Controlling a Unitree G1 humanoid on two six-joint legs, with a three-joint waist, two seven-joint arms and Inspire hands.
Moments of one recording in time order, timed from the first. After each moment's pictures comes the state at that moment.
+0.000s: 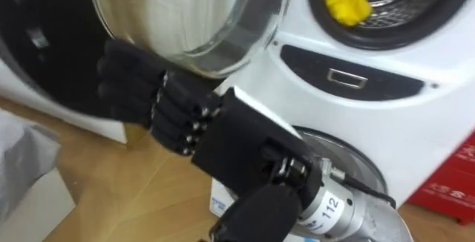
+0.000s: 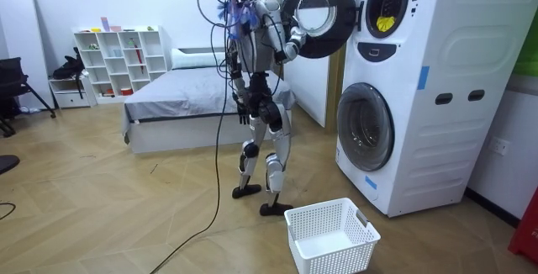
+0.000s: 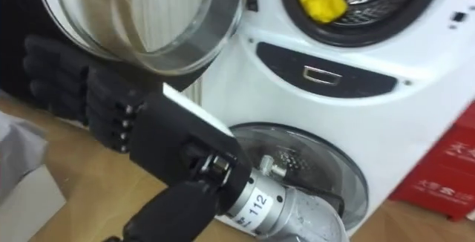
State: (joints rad) left arm 0.20 0.25 -0.03 1.05 0.20 0.10 0.18; right arm -0.12 -0.26 0.37 -0.44 0.60 0.07 0.63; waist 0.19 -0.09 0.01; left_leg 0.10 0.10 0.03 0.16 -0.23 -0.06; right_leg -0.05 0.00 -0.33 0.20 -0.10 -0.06
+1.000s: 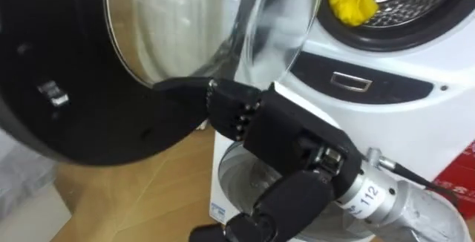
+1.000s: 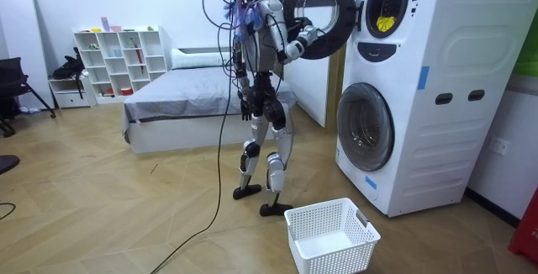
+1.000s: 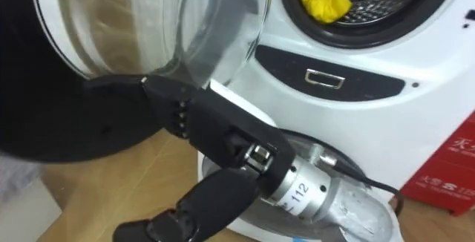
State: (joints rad) left arm 0.23 0.23 0.08 1.08 0.19 0.08 0.23; right arm -0.06 -0.35 0.13 -0.52 0.44 0.12 0.64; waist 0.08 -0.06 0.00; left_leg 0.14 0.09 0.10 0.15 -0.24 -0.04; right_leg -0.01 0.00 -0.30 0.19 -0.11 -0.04
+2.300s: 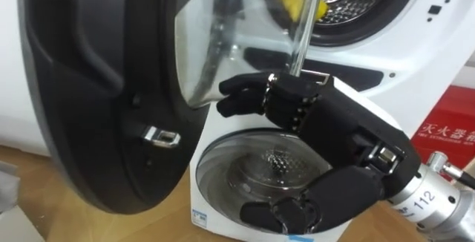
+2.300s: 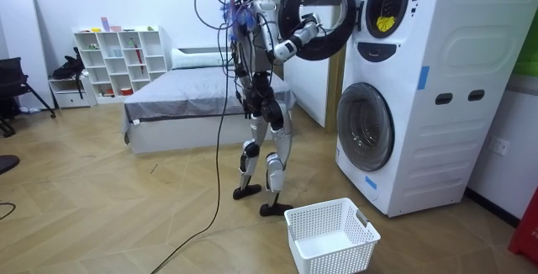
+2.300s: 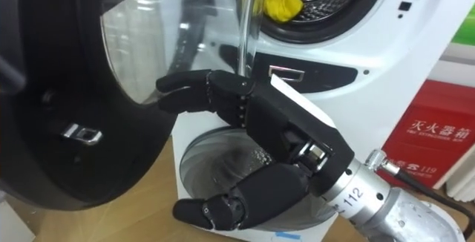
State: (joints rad) left arm 0.22 0.22 0.07 1.08 0.19 0.08 0.25; right arm -0.02 -0.38 0.03 -0.56 0.41 0.13 0.64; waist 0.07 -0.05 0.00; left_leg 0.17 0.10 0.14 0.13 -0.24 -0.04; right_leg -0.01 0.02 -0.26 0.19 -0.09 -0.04
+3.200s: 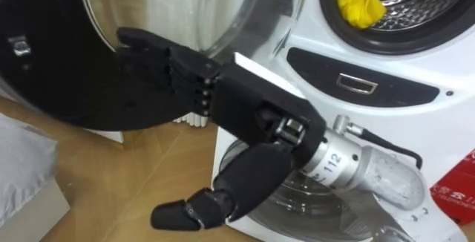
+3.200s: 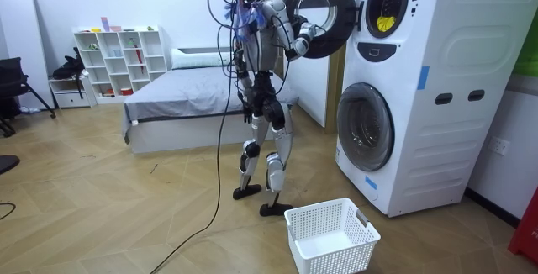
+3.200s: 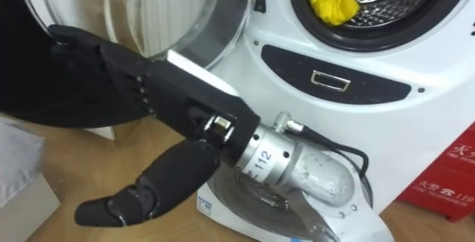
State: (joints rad) left arm 0.15 0.22 0.01 1.08 0.20 0.15 0.21; right arm -0.30 -0.25 0.25 -0.40 0.35 0.15 0.61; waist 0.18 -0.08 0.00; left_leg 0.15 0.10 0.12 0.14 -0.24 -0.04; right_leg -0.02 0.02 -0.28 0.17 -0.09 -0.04
